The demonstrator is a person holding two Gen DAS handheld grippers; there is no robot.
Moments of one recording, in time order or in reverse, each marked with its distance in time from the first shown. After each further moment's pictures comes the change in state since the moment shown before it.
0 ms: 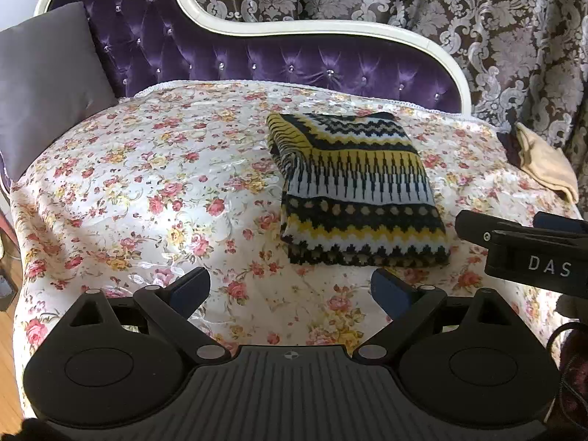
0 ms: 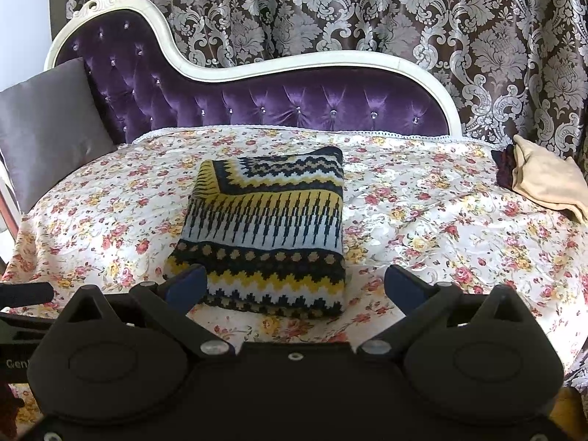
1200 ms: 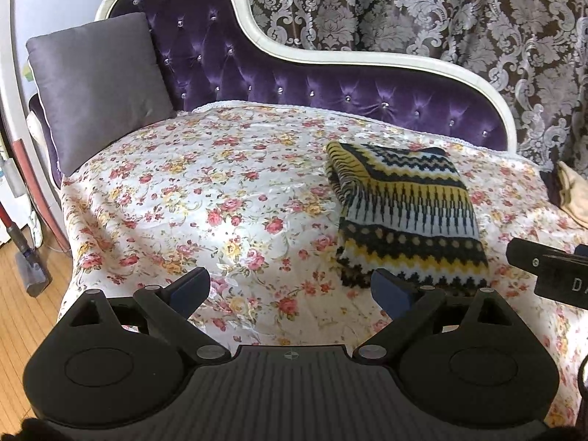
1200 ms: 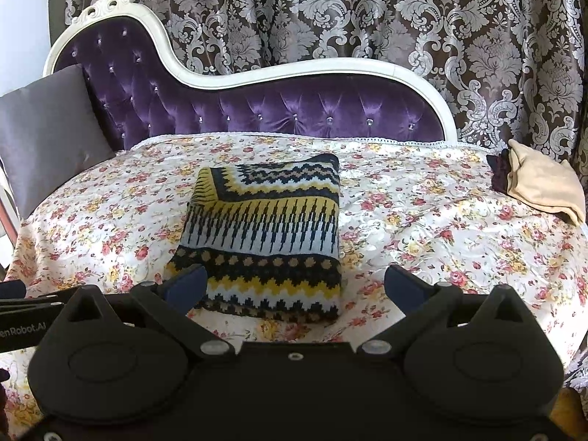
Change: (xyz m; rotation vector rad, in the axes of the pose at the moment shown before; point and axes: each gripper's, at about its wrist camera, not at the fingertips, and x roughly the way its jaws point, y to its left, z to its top) left arm -0.019 0.017 -0.006 -0.096 -0.098 0.151; right arm -0.007 0.001 0.000 -0.001 -0.024 -0.001
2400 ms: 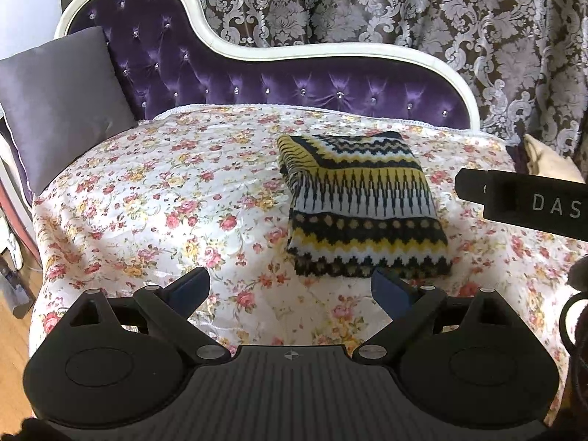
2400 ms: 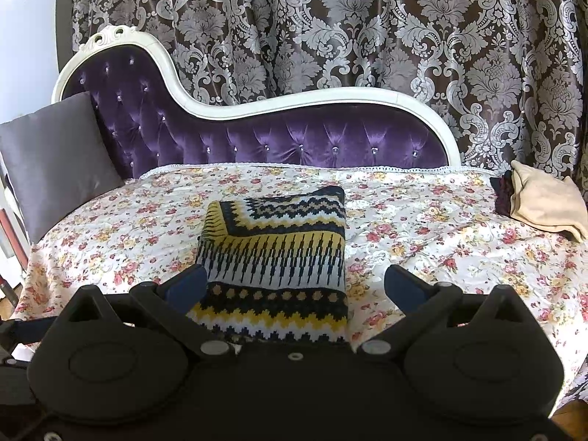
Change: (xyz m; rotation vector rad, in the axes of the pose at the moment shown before) left arm -0.006 -0.033 -0.008 0.092 0.009 -0.076; right arm -0.011 -0.003 0.013 0.016 -0.083 0.028
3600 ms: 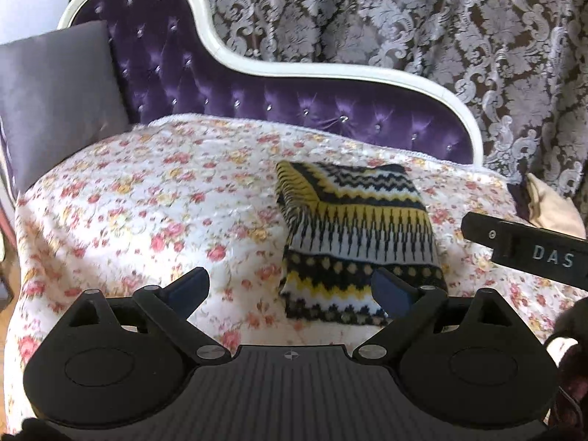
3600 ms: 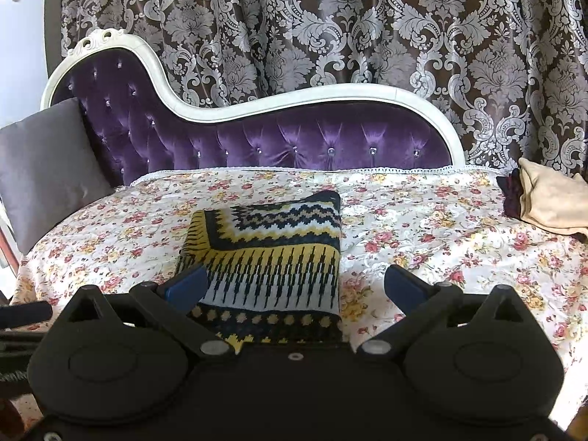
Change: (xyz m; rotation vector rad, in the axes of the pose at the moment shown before) left arm 0.025 0.013 0.025 -0.086 -0.048 -0.047; right arm 0.035 -0.017 0.011 0.019 0.000 0.012
